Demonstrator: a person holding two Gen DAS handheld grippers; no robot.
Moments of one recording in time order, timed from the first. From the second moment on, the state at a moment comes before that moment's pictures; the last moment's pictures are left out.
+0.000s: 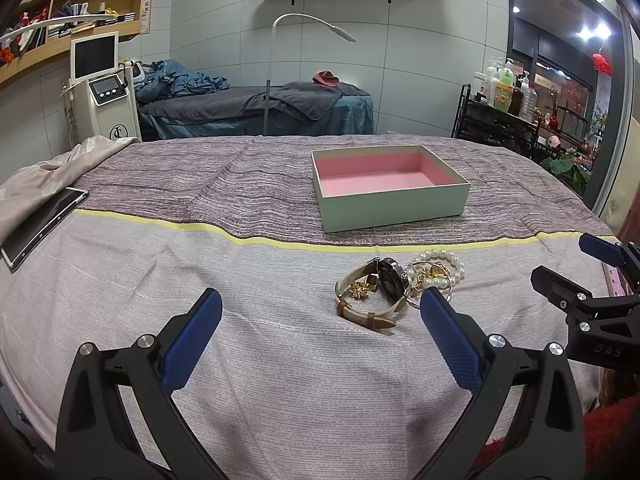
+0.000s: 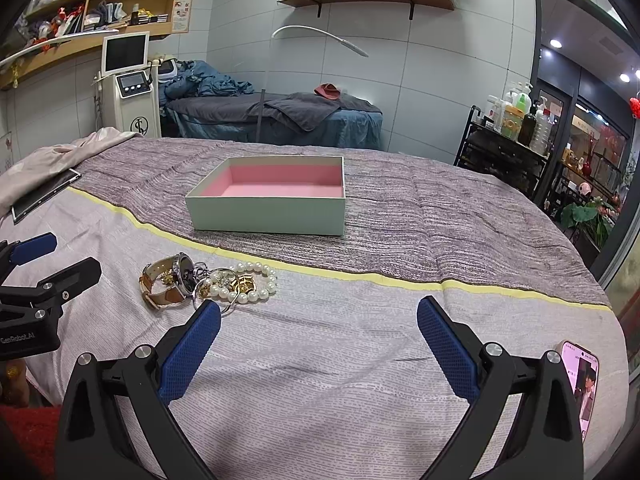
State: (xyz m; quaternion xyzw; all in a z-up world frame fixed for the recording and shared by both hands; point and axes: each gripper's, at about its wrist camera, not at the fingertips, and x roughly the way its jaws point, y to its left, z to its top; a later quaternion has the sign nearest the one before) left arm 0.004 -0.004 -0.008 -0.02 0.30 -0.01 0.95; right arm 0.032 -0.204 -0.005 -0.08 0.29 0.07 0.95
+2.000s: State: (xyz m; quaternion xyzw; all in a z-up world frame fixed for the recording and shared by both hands) left arm 0.089 0.005 -0.046 0.00 0.42 -0.12 0.90; right arm 0.098 -0.199 -0.032 -0.09 0.40 0.12 0.90
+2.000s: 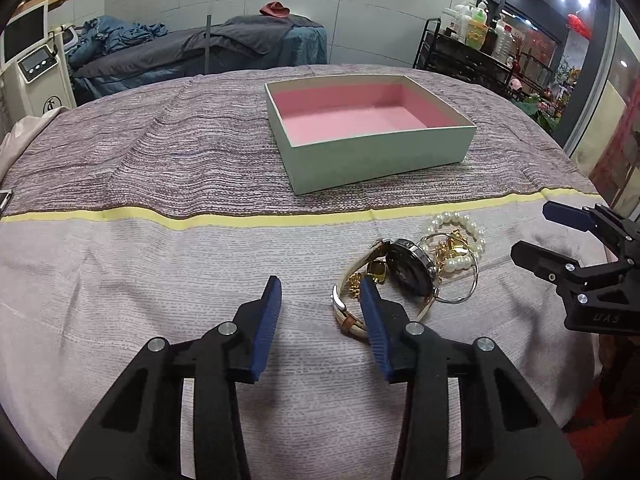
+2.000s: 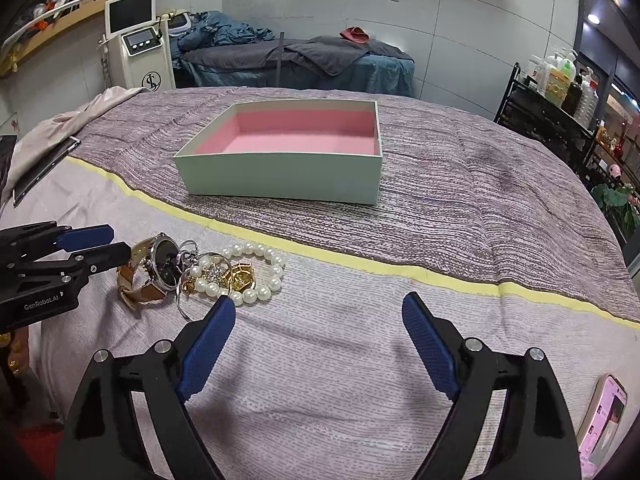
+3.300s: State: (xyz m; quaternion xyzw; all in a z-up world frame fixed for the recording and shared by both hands) left arm 0.101 -0.009 -0.047 0.03 0.42 -0.15 0.89; right arm 0.137 -0.175 -0.039 -0.07 0.43 0.19 0.88
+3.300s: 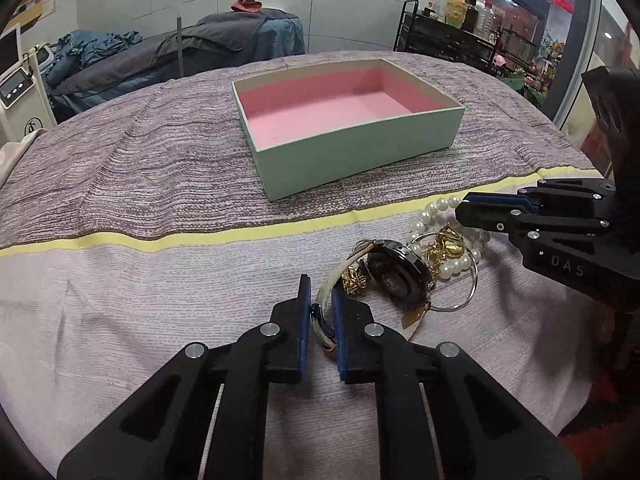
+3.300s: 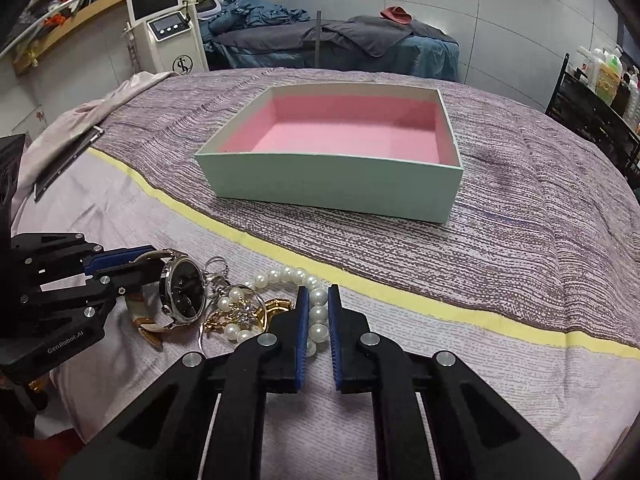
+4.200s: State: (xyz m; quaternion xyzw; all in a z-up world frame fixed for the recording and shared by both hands) left arm 0.199 -0.021 0.026 0.07 0.36 -0.13 0.92; right arm 0.189 -0.180 0.069 -0.03 0.32 0.21 0.93
